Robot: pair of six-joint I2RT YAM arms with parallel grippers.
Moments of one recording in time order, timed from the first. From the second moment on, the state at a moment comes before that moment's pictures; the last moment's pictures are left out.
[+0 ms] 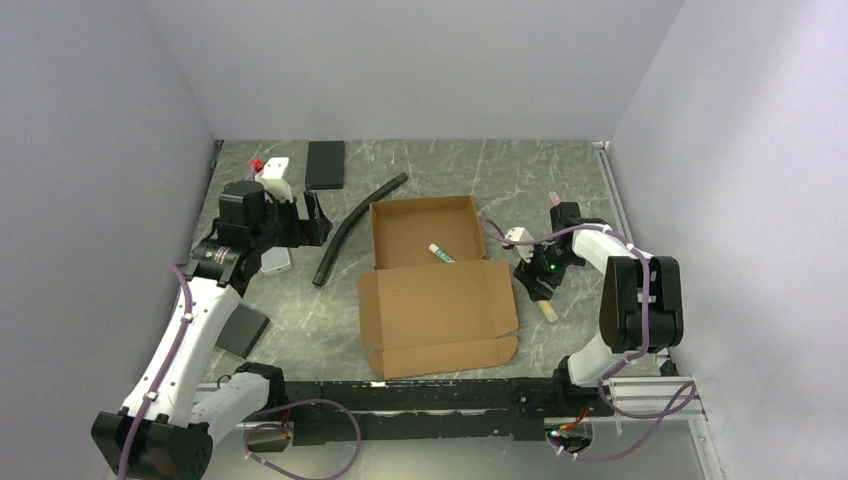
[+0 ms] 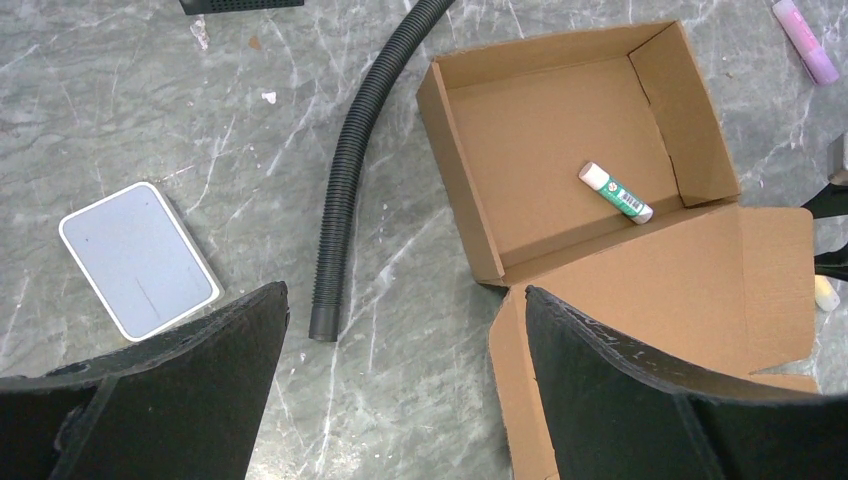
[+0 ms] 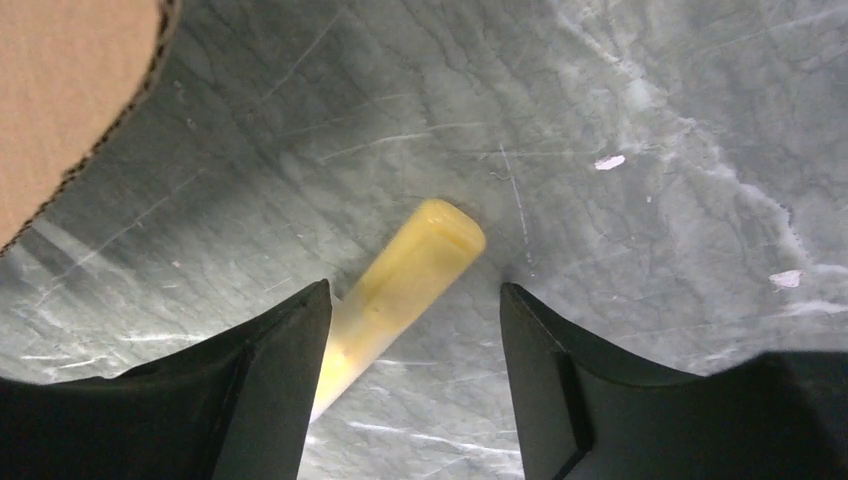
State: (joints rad) left arm -0.18 0.98 1.01 -0.56 0.16 -0.21; right arm -0.01 1.59 0.90 -0.77 -0.35 -1.04
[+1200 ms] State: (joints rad) left arm -0.18 0.95 1.00 -0.56 0.16 -0.21; right arm -0.01 1.47 1.11 -0.72 -0.43 -0.91
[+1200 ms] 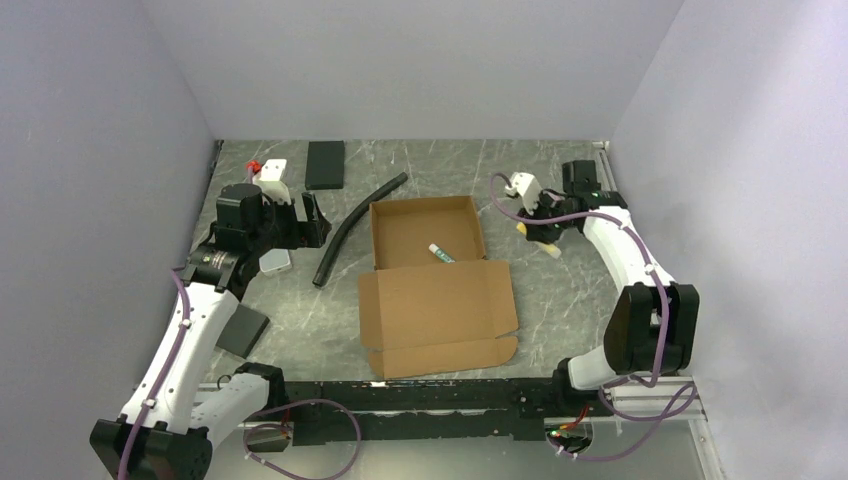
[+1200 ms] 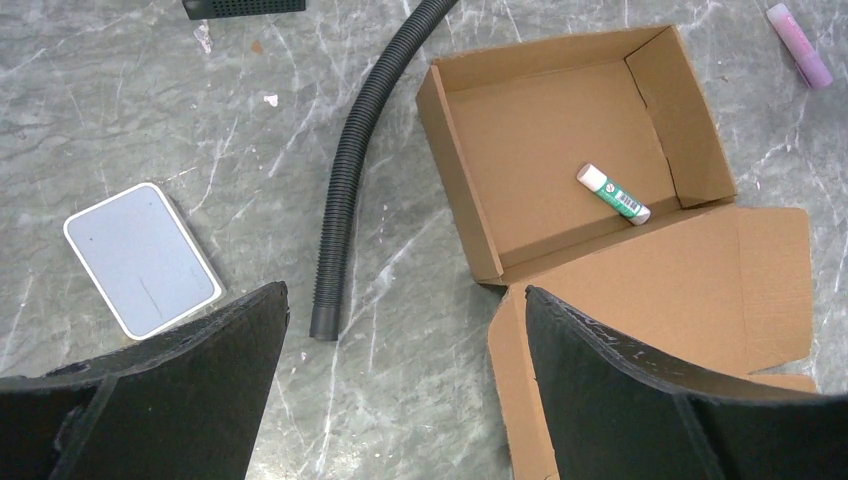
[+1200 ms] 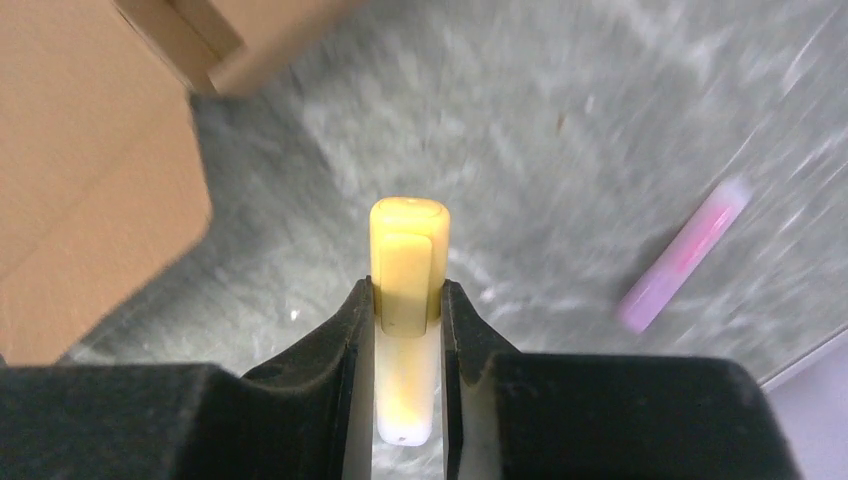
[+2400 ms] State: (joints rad) left arm -0.17 0.95 1.00 -0.56 0.13 -0.21; right arm 0.55 1.97 1.62 -0.79 -0.26 -0.85
